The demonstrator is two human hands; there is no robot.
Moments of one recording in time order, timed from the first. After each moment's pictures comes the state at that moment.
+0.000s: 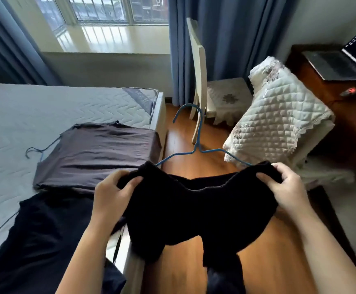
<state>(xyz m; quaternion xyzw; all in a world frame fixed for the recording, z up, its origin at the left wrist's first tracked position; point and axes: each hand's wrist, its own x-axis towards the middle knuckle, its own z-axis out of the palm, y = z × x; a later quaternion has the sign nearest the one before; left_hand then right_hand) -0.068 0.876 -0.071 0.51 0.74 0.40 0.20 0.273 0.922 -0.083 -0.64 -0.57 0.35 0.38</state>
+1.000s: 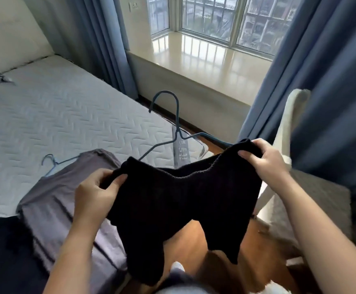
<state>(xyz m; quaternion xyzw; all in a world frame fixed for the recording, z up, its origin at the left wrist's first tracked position) -0.137 1.337 -0.061 0.21 0.85 0.48 0.06 0.078 1.607 -0.044 -0.41 -0.78 0.41 0.24</state>
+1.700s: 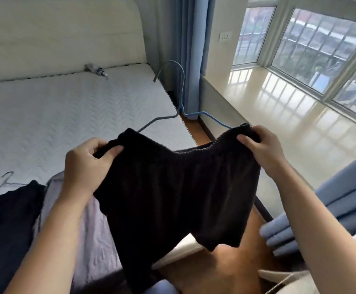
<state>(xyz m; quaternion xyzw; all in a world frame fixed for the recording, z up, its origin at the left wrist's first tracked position) -0.197 1.507 0.019 0.06 0.88 0.44 -0.17 -0.132 1.845 0.013 -0.19 -0.83 0.48 0.19</state>
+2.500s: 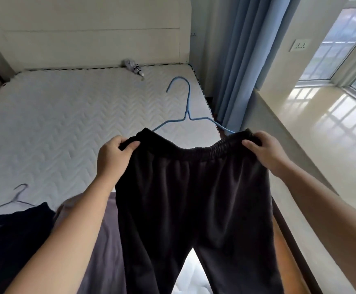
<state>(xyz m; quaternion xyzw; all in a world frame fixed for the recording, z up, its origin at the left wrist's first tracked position) -0.541 1.477 -0.048 -0.07 0.88 0.46 -0.12 -0.522 1.820 -0.032 -0.11 -0.91 0.39 0.07</state>
